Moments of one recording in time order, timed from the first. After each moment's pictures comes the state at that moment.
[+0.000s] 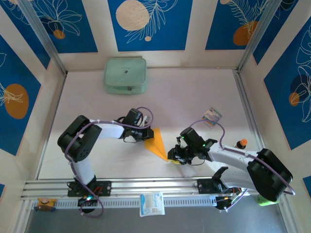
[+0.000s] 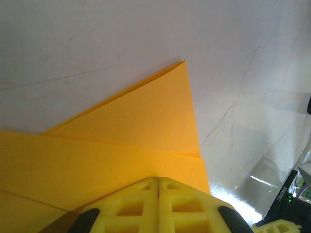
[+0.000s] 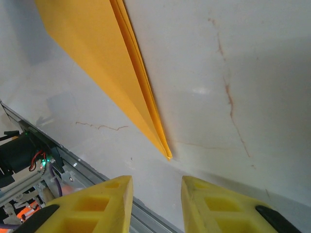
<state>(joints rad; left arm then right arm) -0.63 1.79 0.82 0.04 0.54 -0.76 0.72 1.17 0.39 -0.26 -0.52 1.01</state>
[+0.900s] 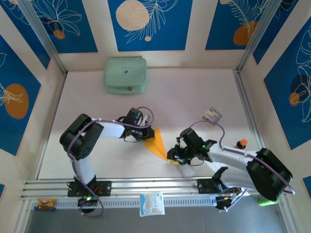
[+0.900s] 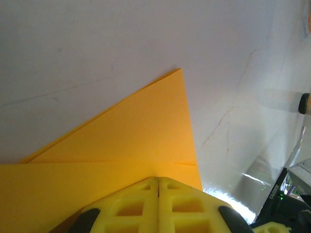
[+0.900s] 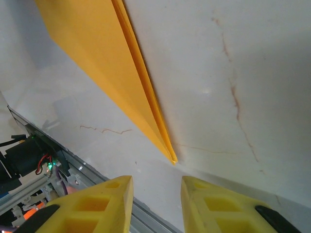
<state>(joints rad) -0.62 1.83 0.83 0.07 0.58 -0.77 0.73 1.18 0.37 -0.21 -0.52 1.06</state>
